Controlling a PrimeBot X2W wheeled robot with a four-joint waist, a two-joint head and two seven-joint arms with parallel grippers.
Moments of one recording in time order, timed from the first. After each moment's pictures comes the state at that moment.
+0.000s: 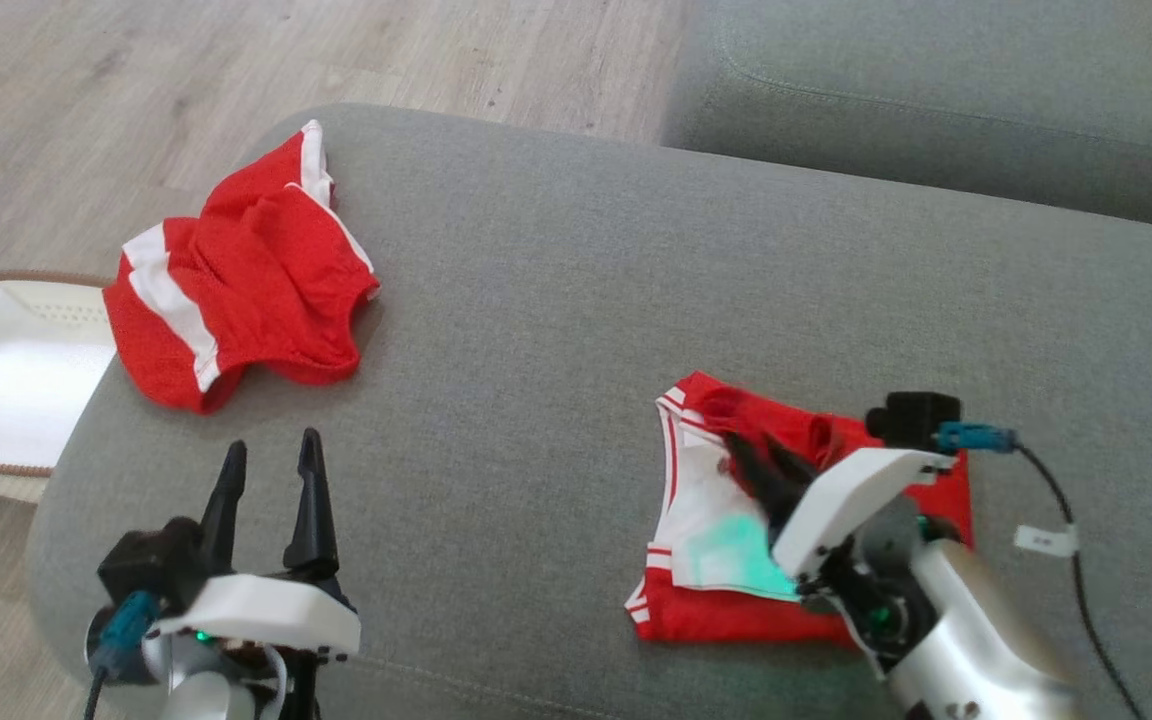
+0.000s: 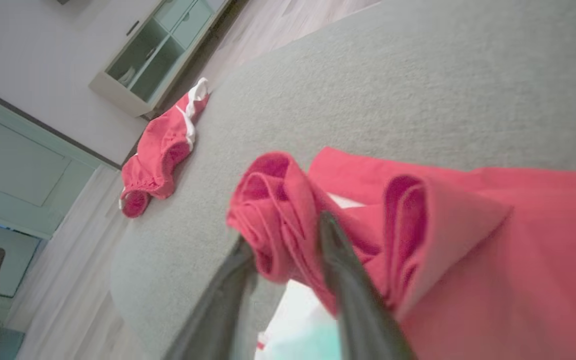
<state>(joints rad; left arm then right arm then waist) -0.01 0.05 -0.12 0.22 -0.29 0.03 -0.25 -0.33 -0.07 0.36 0.60 0.75 0.12 0.23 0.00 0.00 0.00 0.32</state>
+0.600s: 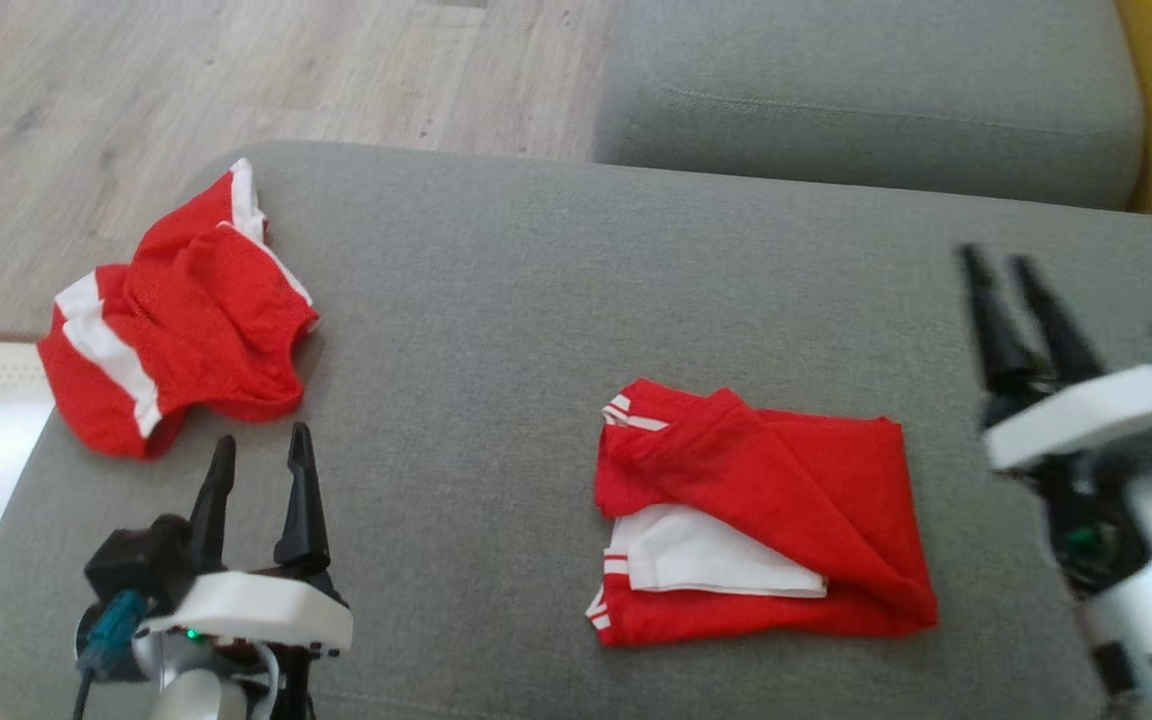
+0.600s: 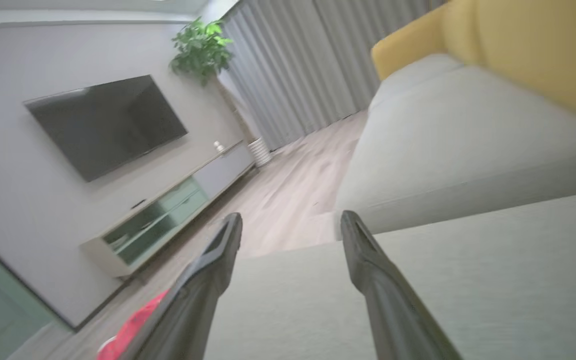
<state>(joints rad) 0.00 0.05 -0.10 0.20 -0.29 0.03 -0.25 -0.33 -0.29 0.28 0.33 0.90 0.12 -0.03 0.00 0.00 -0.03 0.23</state>
